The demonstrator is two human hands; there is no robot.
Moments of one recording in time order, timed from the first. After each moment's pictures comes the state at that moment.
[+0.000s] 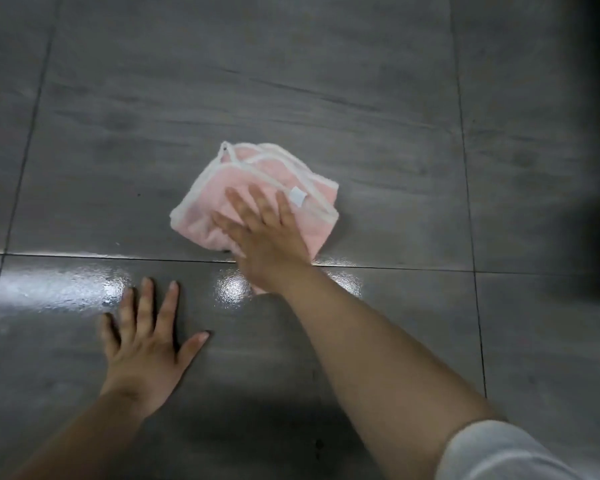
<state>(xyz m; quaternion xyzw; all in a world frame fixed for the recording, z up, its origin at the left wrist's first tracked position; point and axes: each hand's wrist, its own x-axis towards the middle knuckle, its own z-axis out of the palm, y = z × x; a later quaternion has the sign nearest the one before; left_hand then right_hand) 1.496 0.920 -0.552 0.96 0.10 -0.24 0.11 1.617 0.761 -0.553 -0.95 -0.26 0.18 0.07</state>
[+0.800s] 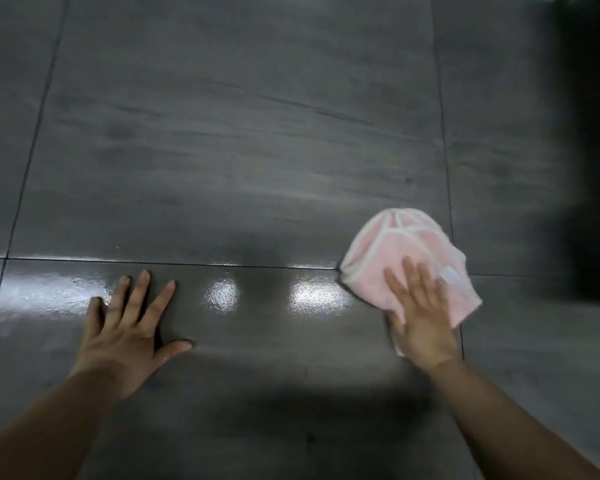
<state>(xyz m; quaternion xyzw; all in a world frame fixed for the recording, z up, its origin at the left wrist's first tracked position) 1.507 0.948 -0.550 0.96 0.00 -0.27 0.04 1.509 0.570 -0.565 -0.99 -0.08 0.05 0.05</state>
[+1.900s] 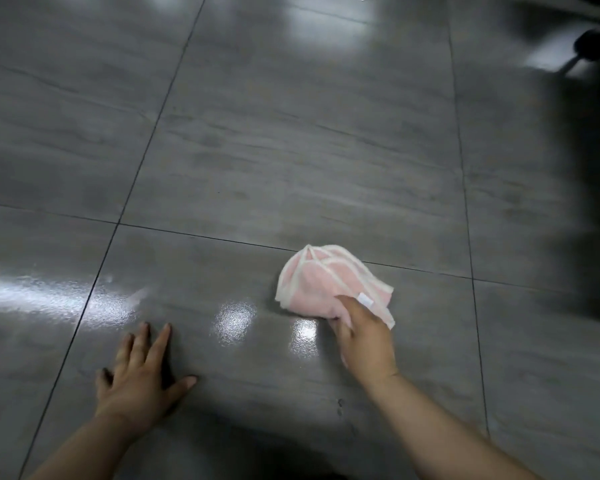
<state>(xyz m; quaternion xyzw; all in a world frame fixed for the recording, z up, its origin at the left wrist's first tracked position) 1.401 0.973 -0.507 0.91 0.20 -0.34 0.14 1.470 0.716 -0.498 -0.94 0.01 0.06 0.35</state>
